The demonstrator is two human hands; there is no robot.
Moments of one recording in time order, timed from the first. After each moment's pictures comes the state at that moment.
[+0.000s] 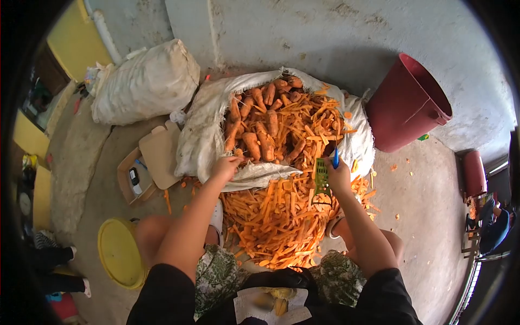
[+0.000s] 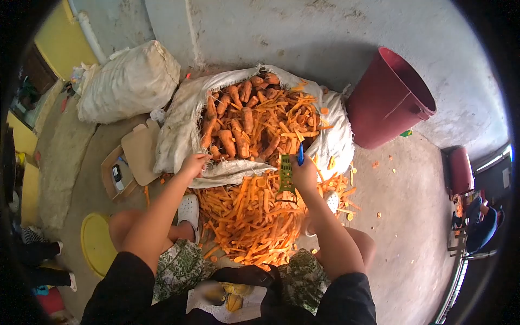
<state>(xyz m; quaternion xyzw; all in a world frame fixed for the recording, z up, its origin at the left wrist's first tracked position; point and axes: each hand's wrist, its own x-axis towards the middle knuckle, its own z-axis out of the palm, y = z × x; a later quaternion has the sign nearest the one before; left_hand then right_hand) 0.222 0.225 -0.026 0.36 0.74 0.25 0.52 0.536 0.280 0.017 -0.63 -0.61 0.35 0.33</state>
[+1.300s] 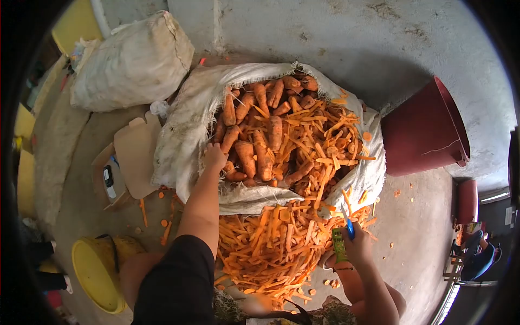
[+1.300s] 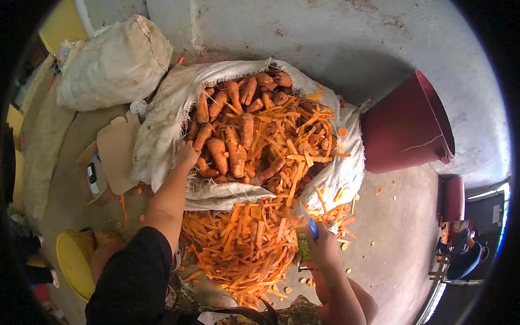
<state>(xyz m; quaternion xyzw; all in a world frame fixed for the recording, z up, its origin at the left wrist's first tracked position) 0.148 0.389 -0.238 0.38 0.88 0.06 0.28 0.570 0.286 -0.005 -0.67 -0.71 0.24 0.04</state>
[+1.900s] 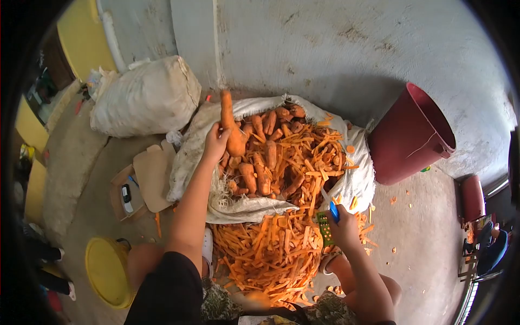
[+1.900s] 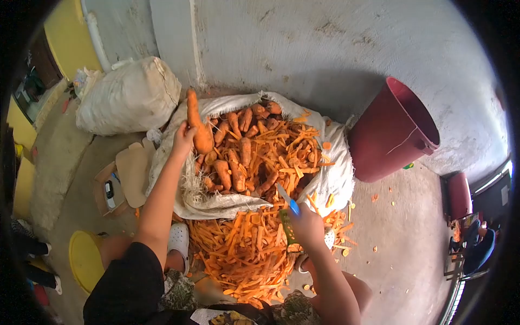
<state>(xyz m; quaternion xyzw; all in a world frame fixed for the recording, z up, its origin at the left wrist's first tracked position) 0.162 0.370 -0.011 0.45 0.69 0.51 0.25 0.547 0.274 0.063 -0.62 -0.73 0.24 0.13</state>
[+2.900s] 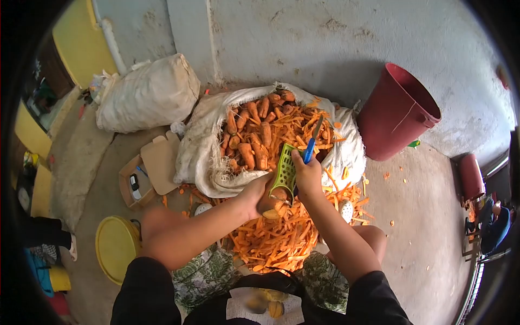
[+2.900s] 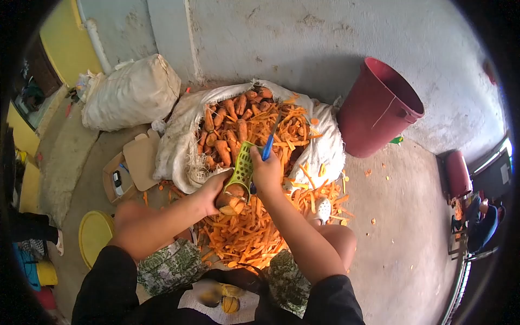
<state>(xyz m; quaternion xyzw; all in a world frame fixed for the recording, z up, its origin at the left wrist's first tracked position) 0.355 0.162 0.106 0.07 0.36 0.42 0.83 0.475 0.225 0.098 -0.49 -0.44 0.59 0.47</state>
